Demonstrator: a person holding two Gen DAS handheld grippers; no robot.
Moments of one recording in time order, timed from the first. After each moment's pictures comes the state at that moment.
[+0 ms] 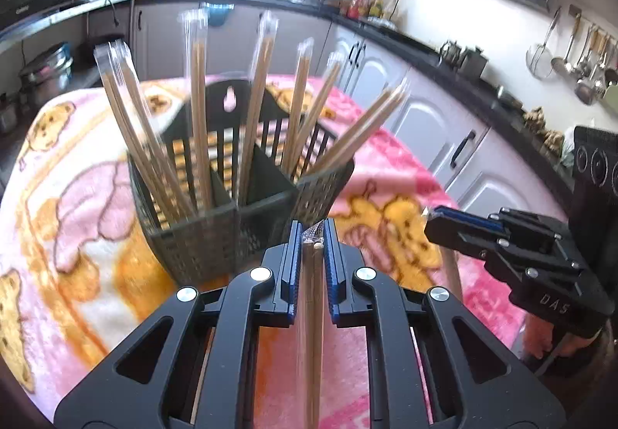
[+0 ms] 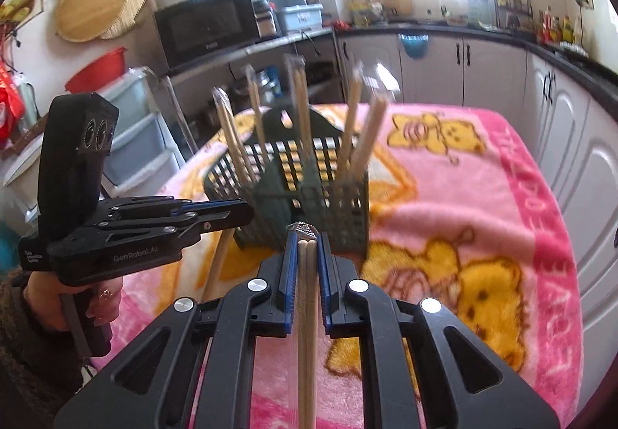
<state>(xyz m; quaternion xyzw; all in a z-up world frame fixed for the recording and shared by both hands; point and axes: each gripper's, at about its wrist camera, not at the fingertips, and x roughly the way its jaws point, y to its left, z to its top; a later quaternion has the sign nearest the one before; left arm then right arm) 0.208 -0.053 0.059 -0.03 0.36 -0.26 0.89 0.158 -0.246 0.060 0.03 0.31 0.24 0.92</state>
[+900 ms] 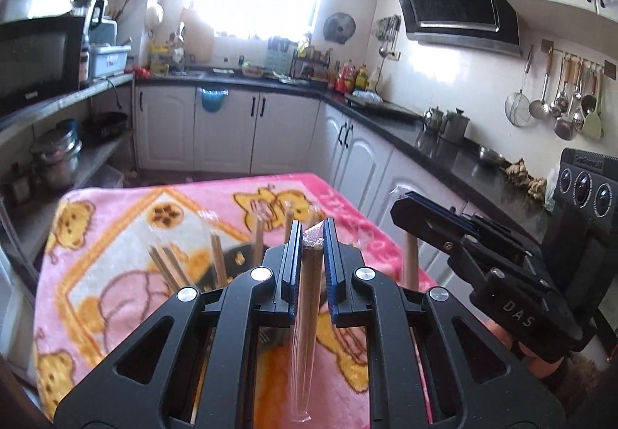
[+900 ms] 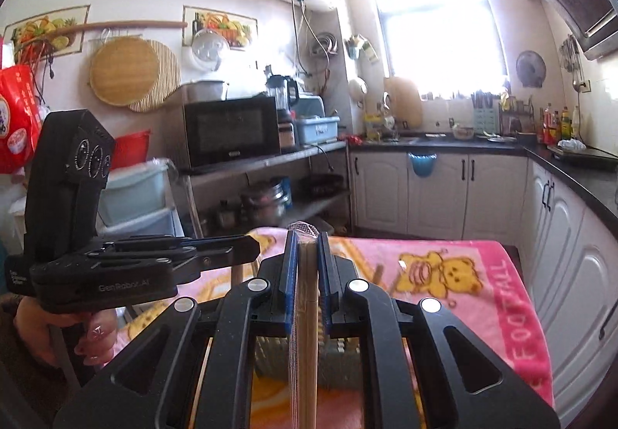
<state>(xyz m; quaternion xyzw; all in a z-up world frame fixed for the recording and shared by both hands) 0.202 -0.049 0.174 -0.03 0.23 -0.27 0.94 0.164 -0.231 0.160 0.04 0.11 0.24 0.96</state>
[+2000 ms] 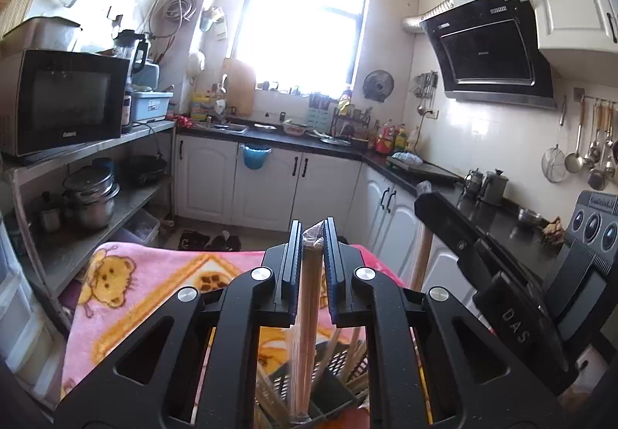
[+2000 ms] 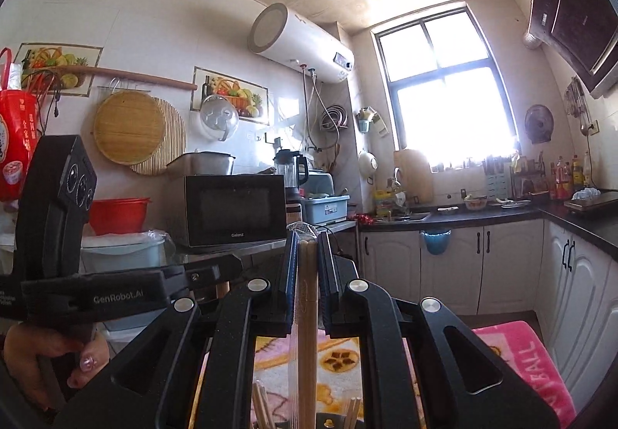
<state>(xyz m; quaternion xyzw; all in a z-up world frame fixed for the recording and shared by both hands) 0.249 -0.006 0.213 -0.06 0.14 -0.19 0.97 0.233 -0.200 0.188 0.06 -0.03 0.25 0.97</state>
